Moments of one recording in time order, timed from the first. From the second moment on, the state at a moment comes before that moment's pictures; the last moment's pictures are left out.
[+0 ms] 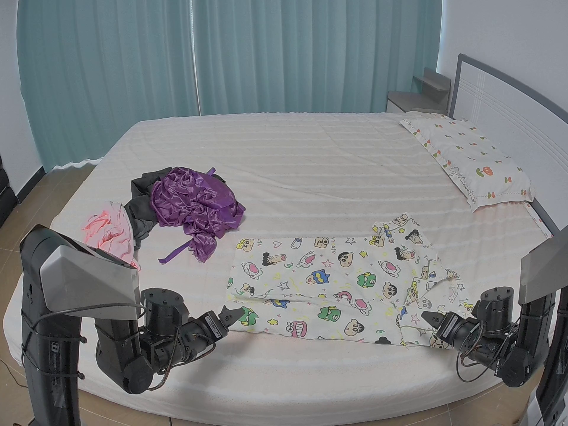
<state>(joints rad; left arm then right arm) -0.40 2.35 -0.38 -1.43 -0.08 -0.87 0.22 2.19 -0.02 -1.55 -0.13 0.74</state>
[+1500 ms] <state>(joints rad) -0.41 2.35 -0.38 -1.43 -0.06 -0.86 -0.31 2.51 -0.36 -1.55 0.59 0.32</state>
